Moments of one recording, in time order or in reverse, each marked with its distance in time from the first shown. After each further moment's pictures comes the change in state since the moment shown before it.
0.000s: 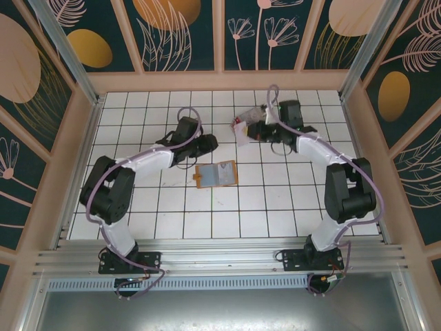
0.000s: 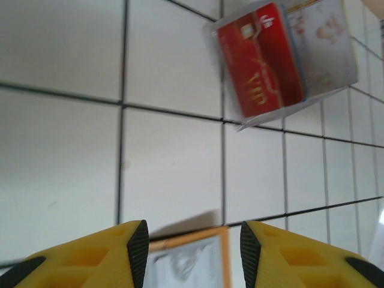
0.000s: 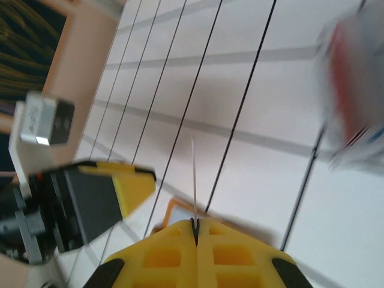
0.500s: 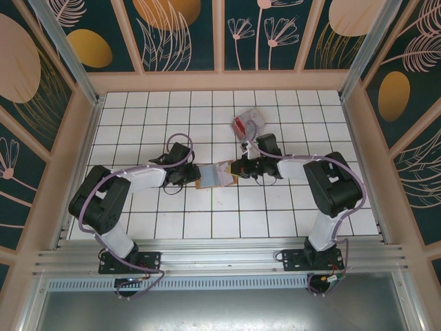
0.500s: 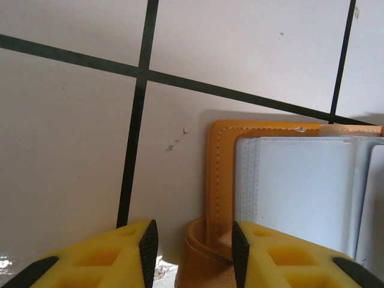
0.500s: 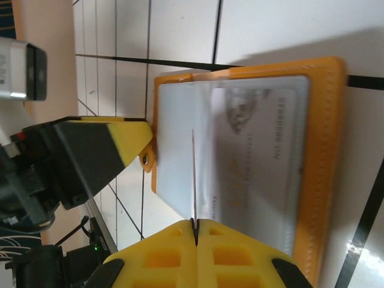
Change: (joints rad) left arm 0.000 -0.092 -0.279 -0.101 -0.108 0.013; right arm 0.164 0.112 -0.278 0.269 -0.069 0.243
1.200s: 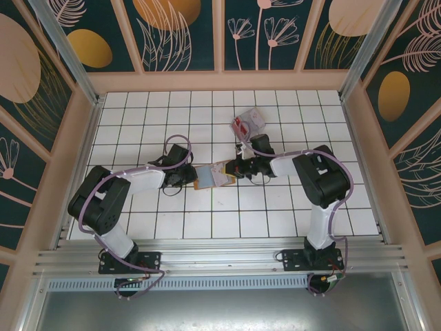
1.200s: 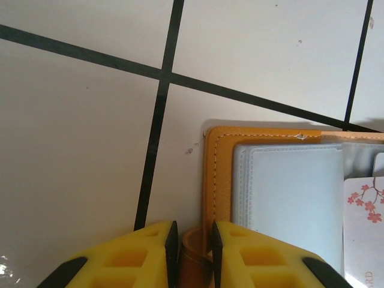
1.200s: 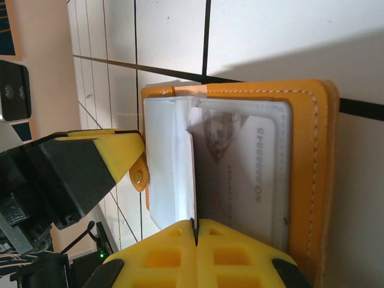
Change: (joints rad) left arm 0.003 -0.005 -0.033 0.045 -0.011 -0.022; right arm 0.029 0.121 0.067 0.063 -0.026 0.059
